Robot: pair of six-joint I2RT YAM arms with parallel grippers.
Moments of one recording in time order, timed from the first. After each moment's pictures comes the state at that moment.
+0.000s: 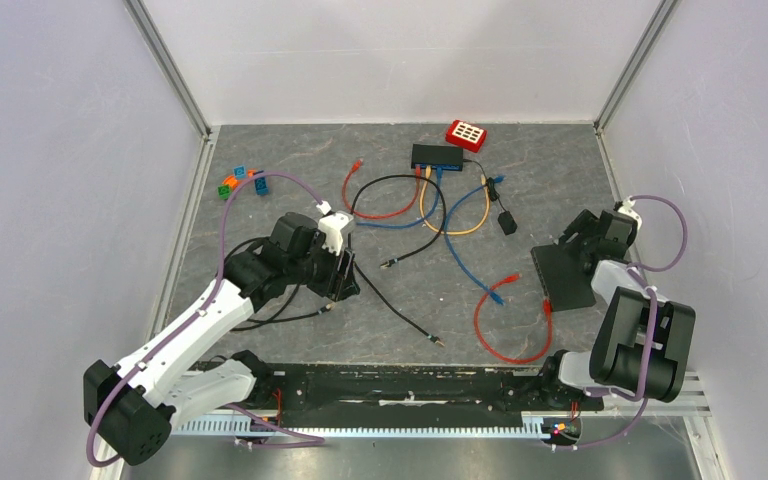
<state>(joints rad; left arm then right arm) -0.60 1.00 0.83 -0.64 0.29 -0.16 -0.34 1.36 0.56 0.07 -0.02 0.43</state>
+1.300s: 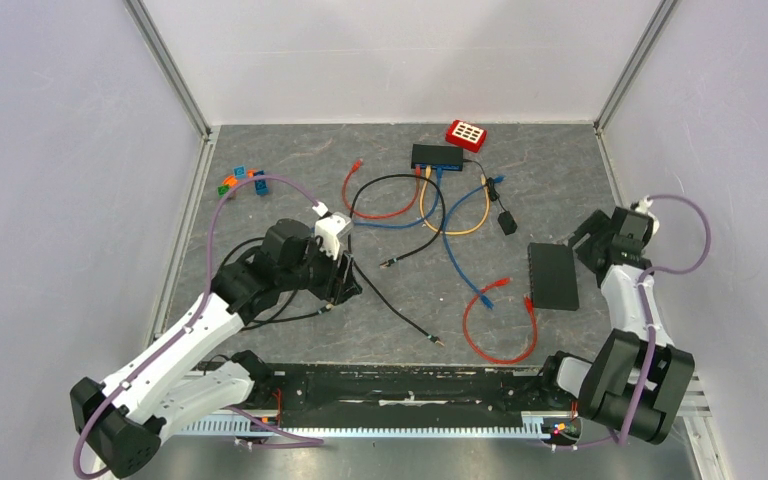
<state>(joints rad) -0.65 0.90 0.81 -0.59 0.27 -0.16 -0.38 1.16 0.67 -0.31 0.03 0.43</state>
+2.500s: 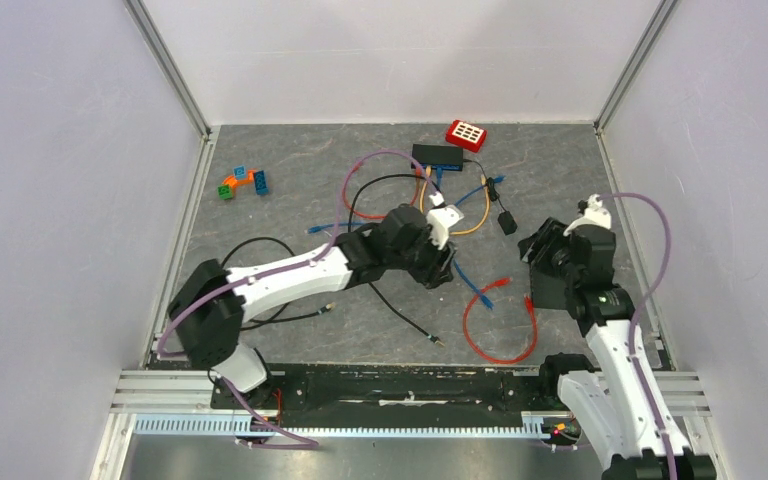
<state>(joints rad) -0.95 1.54 1.10 -0.19 0.21 -0.17 0.03 0.75 0.54 -0.39 -0.07 0.47</state>
